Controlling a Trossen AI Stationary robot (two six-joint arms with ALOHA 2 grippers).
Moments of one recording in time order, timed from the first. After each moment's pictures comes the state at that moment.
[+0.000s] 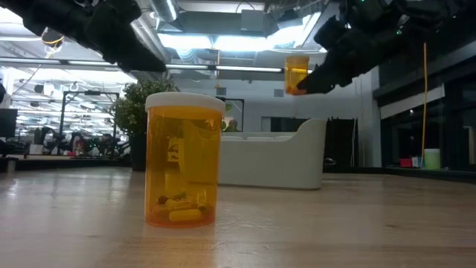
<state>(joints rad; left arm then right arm) 0.09 0.75 0.44 -0.05 -0.18 0.01 -0.24 1.19 0.59 0.14 -0.19 -0.16</state>
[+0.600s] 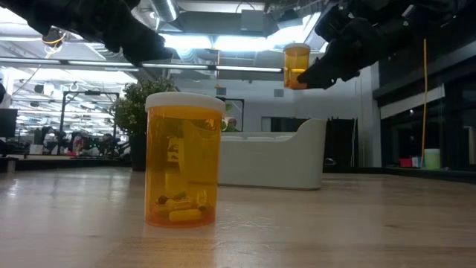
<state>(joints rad) 0.09 0.75 0.44 0.06 -0.03 0.03 -0.13 1.19 0.59 0.14 -0.12 -0.11</state>
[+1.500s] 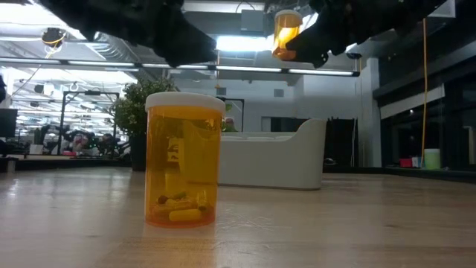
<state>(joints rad) 0.05 1.19 0.58 0.39 -0.09 0.03 -0.08 1.20 0.72 0.11 -0.10 -0.06</state>
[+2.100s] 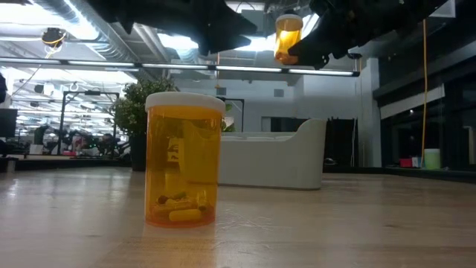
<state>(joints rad) 0.06 1.41 0.81 0.46 -0.10 0.07 -0.08 1.20 0.71 0.08 -0.10 -0.10</state>
